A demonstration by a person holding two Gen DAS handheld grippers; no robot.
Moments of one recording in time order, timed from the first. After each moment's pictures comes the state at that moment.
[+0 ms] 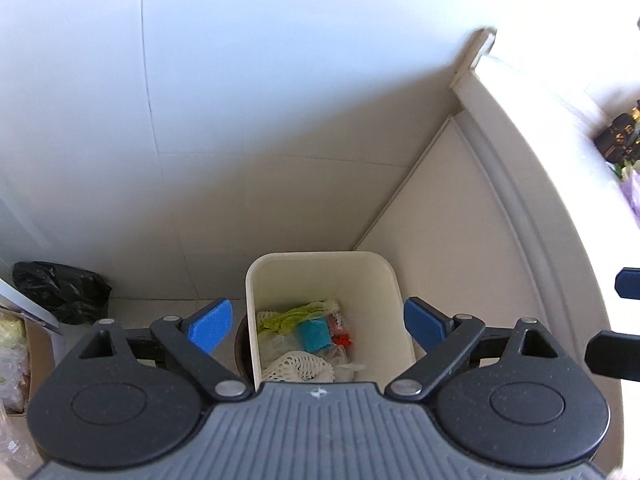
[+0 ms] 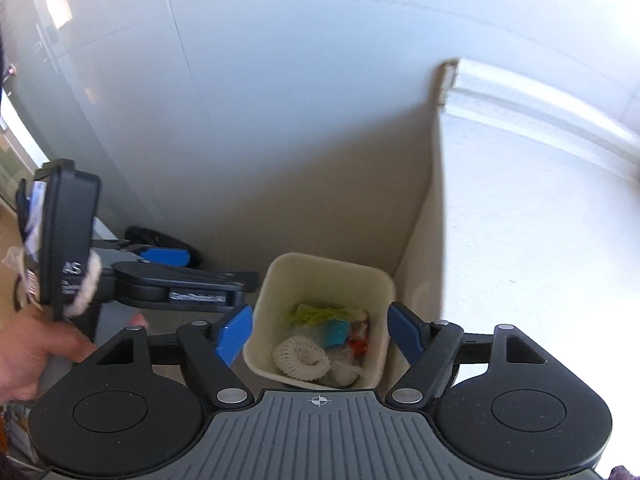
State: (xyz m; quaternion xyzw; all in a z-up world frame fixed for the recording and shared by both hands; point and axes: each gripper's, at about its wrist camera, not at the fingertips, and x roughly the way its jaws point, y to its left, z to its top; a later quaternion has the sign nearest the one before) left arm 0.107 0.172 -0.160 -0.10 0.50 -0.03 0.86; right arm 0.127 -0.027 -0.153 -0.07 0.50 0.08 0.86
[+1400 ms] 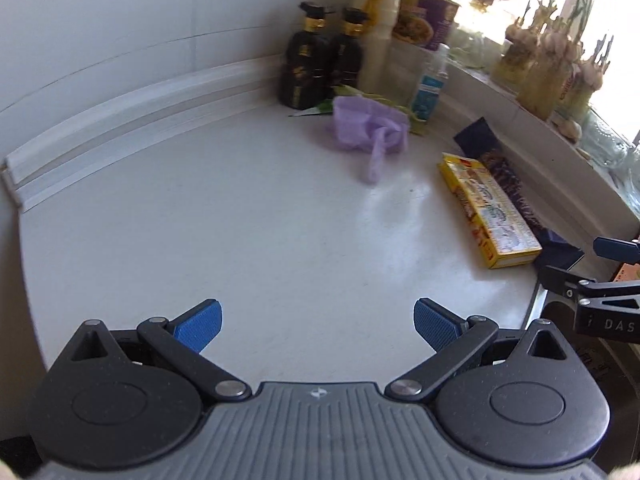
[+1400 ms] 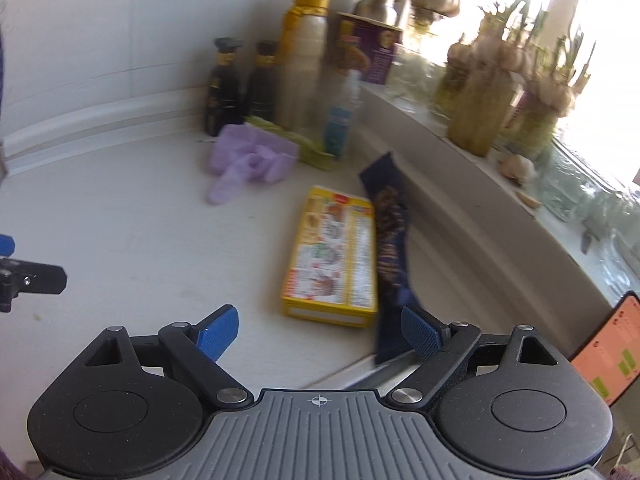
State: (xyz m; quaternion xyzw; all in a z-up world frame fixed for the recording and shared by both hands) left arm 0.124 -0.160 -0.089 0.07 0.44 -0.29 0.85; right arm -0.033 -0.370 -0.091 -0.02 0.39 -0.30 0.87
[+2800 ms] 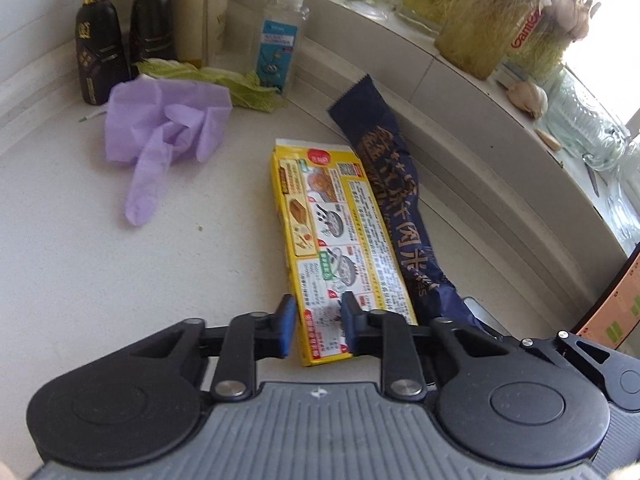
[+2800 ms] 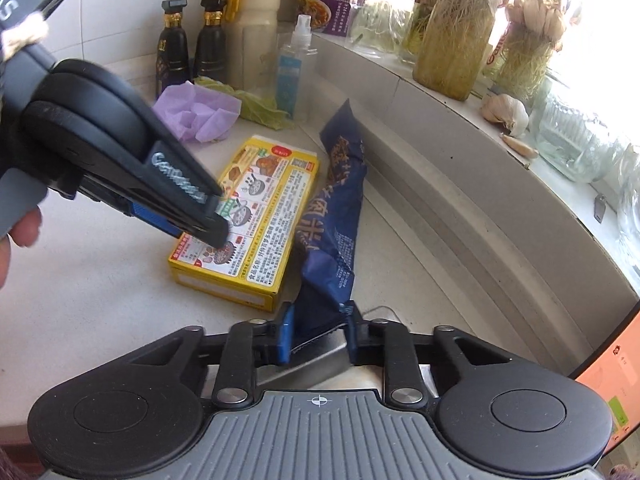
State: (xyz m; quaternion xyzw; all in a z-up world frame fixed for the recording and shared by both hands) left arm 0.165 -0.316 -0.119 0.08 0.51 -0.34 0.79; right arm -0.045 -0.448 -0.128 -0.01 0.41 -0.29 0.87
